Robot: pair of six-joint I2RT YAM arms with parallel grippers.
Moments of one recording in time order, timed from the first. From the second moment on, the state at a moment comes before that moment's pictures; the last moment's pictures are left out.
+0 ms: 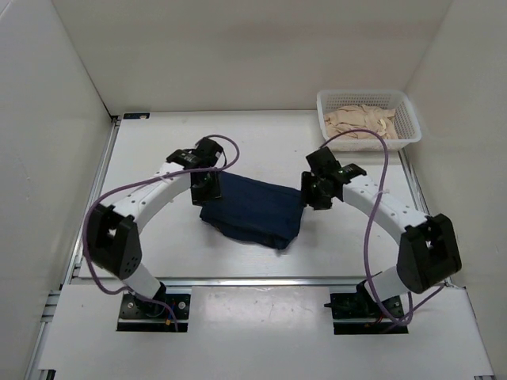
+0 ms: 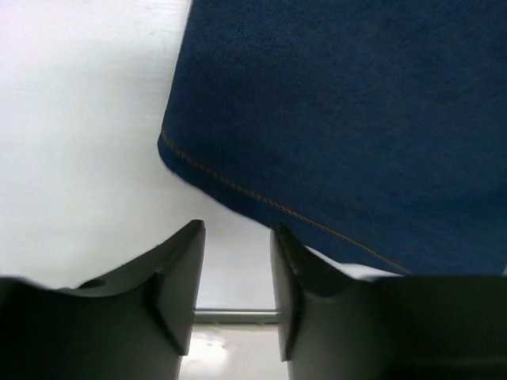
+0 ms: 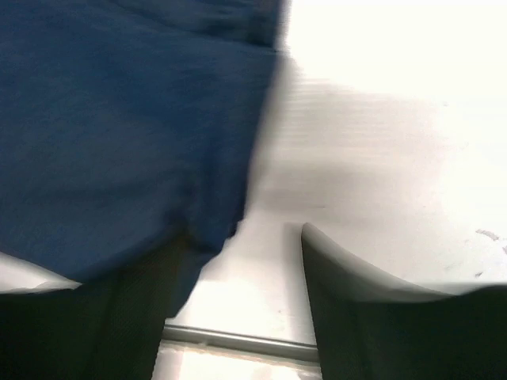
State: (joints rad) left arm -0.49 1.56 1.30 -0.96 -0.12 -0.61; right arm 0.49 1.49 1.06 -0.71 0.01 0.52
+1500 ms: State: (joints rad) left arm -0.45 1.58 1.32 -0.95 -0.12 -0.57; right arm 0.45 1.72 1.11 -0.62 -0.10 0.50
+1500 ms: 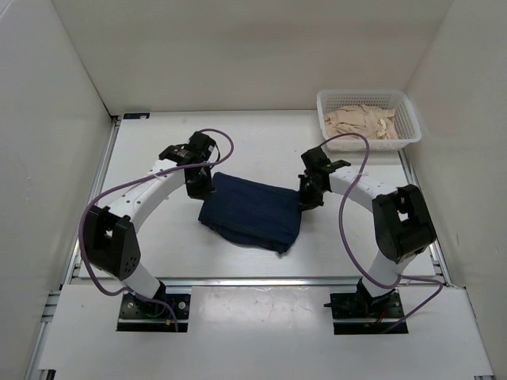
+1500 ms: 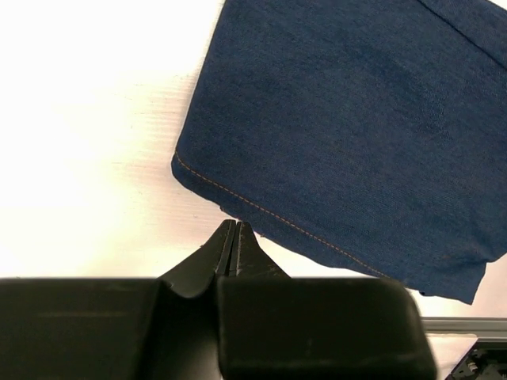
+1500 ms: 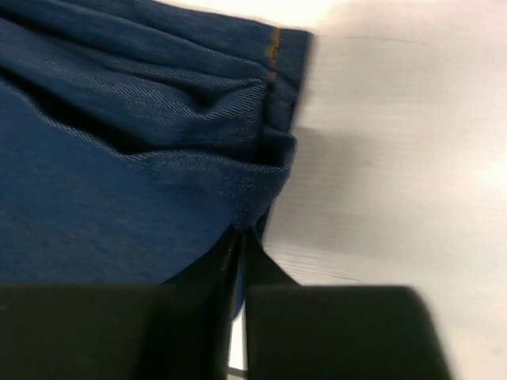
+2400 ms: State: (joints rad) left arm -0.49 1.82 1.38 -0.91 -0.05 -0.52; right arm 0.36 1.92 1.52 -0.69 0.07 0.42
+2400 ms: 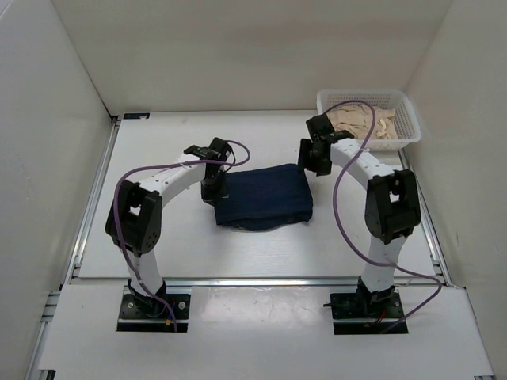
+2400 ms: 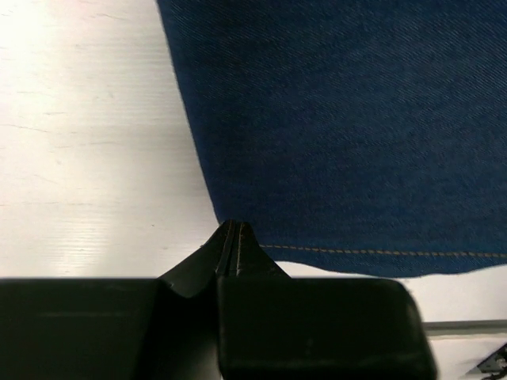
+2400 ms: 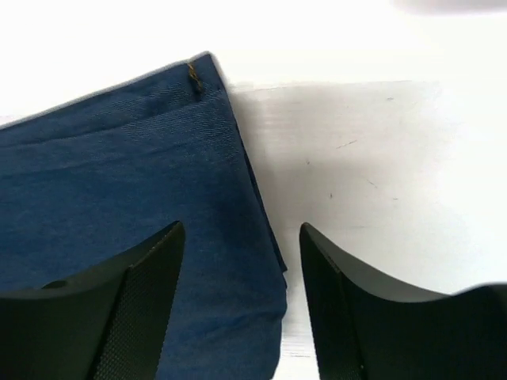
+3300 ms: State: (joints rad) left arm -0.52 1.71 1.30 -0.90 -0.07 -0.52; right arm 0.49 1.49 1.09 -0.65 0.06 0.53
